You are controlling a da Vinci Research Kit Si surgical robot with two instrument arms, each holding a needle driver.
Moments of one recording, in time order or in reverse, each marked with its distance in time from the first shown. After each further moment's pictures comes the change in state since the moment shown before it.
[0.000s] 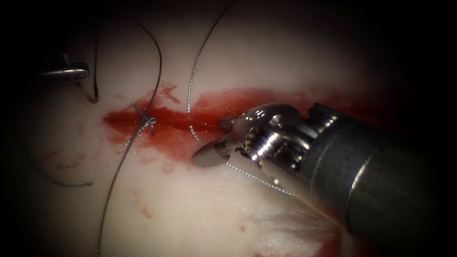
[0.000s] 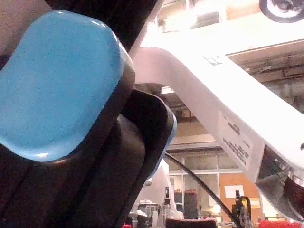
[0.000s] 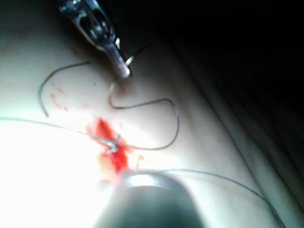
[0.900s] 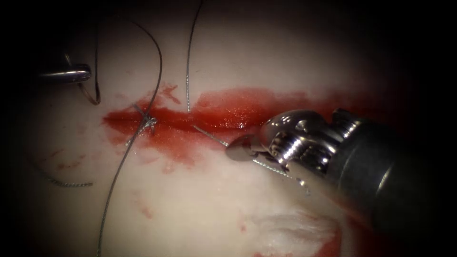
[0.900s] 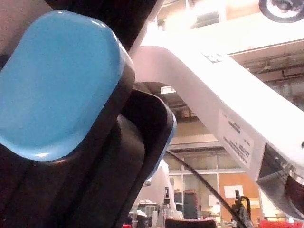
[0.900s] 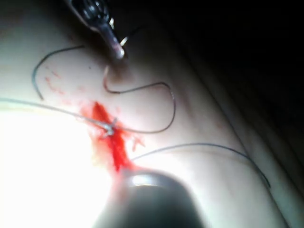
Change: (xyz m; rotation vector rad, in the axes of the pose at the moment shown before) right arm -0.004 0.003 -0.003 0.142 -0.241 -0.023; left arm 0.000 0.000 0.000 0.002 0.001 0.001
